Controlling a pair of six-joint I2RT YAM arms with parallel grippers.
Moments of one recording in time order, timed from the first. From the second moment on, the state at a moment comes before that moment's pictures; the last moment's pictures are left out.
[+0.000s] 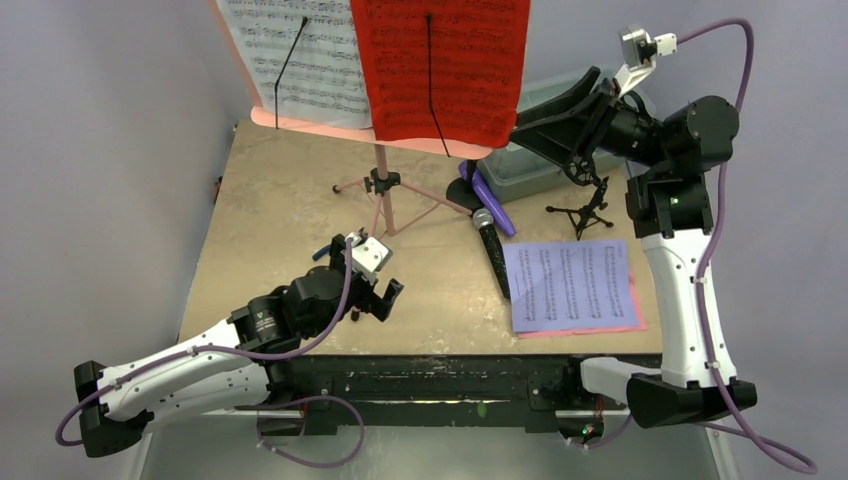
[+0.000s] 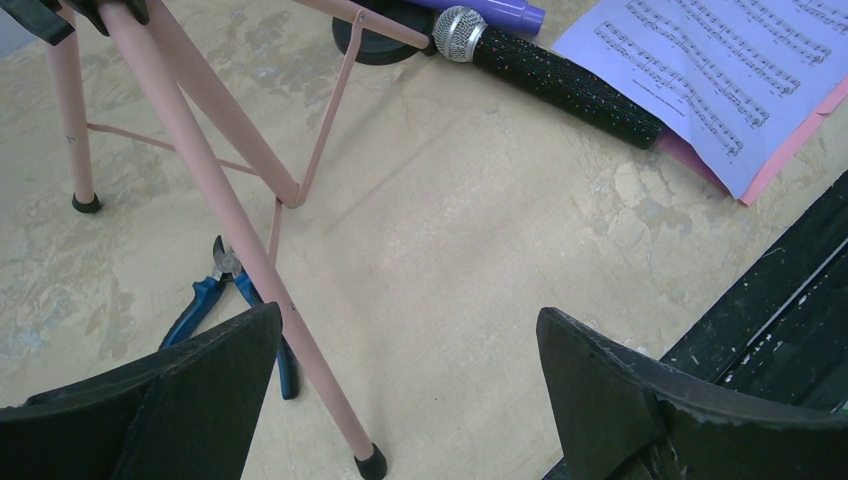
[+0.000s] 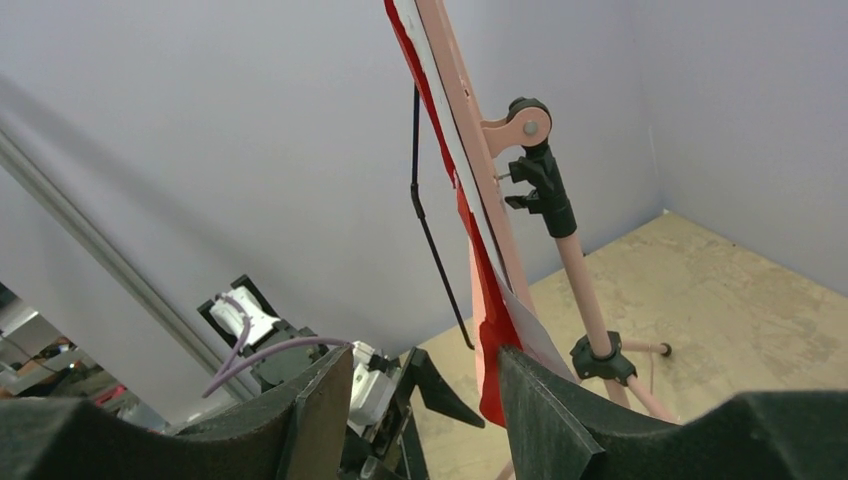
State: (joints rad) left arm -1.08 0.72 0.69 -0.32 -0.41 -0.07; right arm 0.09 1.21 1.60 0.08 -1.11 0.85
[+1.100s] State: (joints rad) left arm -1.06 0.73 0.69 -0.32 -0.39 -0.07; right arm 0.13 1.29 1.74 0.03 -1.04 0.73
